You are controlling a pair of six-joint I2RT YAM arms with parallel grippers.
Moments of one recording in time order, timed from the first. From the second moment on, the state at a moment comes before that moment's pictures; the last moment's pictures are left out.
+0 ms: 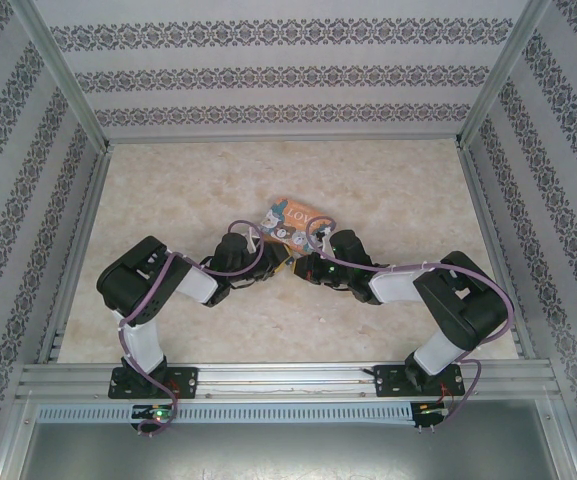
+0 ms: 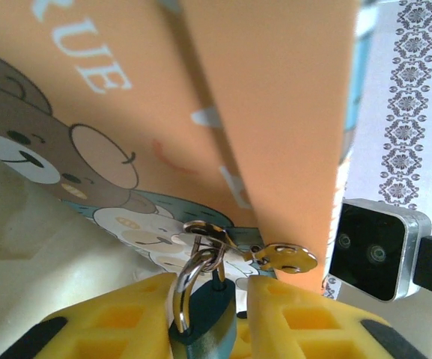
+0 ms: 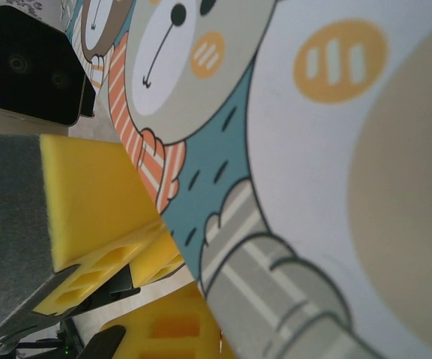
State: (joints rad) left arm -0.58 1.84 0.57 0.89 0.40 -1.32; right arm 0.60 1.61 0.53 0.47 -0.47 0.92
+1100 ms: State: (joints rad) left arm -0.58 1.70 0.60 0.65 0.39 -1.32; right arm 0.69 1.14 0.51 0.16 -0.25 0.43
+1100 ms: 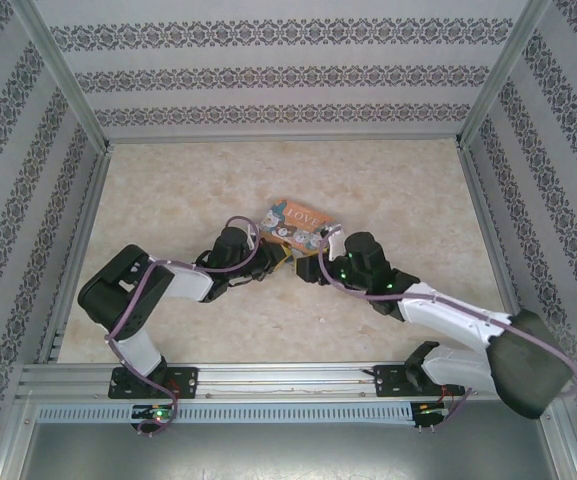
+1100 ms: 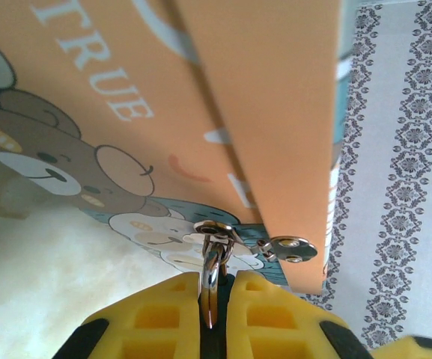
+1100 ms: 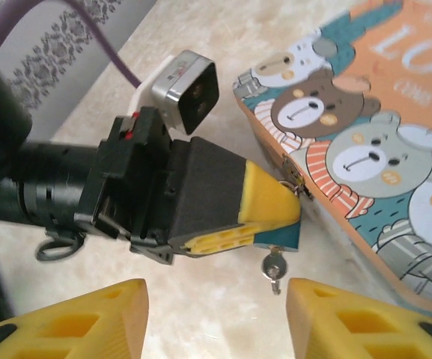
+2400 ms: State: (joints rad) left arm -0.58 1.59 0.63 0.43 0.39 -1.34; right arm 1.01 1.43 0.43 0.52 0.36 -0.71
